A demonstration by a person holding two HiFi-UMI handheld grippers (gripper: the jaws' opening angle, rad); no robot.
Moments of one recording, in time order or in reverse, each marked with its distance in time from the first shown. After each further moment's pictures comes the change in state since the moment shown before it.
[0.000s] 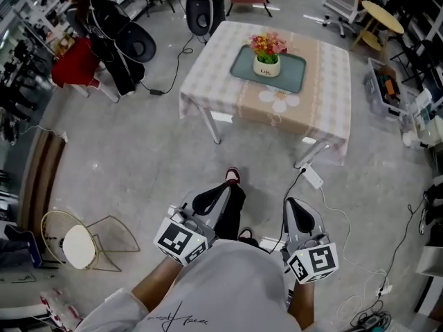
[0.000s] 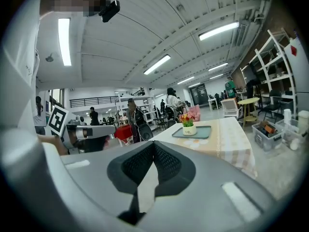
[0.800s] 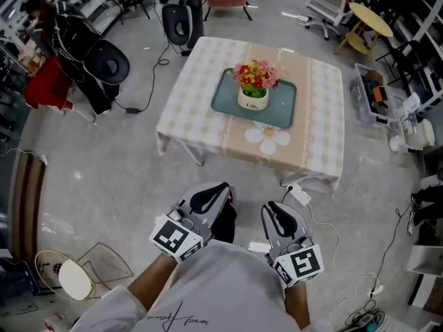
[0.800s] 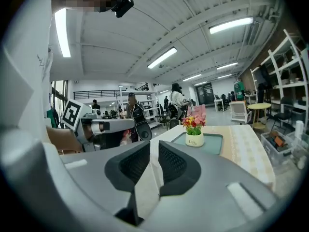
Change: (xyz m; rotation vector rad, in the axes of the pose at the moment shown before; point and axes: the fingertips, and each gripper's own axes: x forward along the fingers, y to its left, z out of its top) left arm 0.155 0.129 0.052 0.001 -0.028 -0.157; right arm 0.175 -0.052 0.056 -0.081 0.056 0.046
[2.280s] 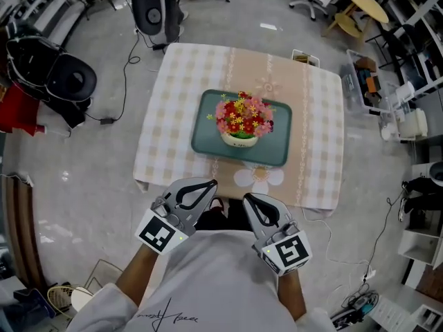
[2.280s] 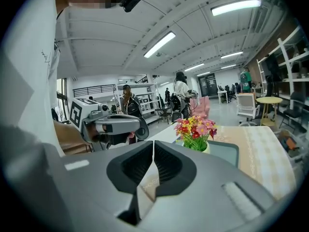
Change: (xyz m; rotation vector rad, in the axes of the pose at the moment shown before) left arm 0.036 0.080 -0.017 0.193 0.057 -0.179; right arm 0.110 -0.013 -0.010 -0.017 0.093 0.061
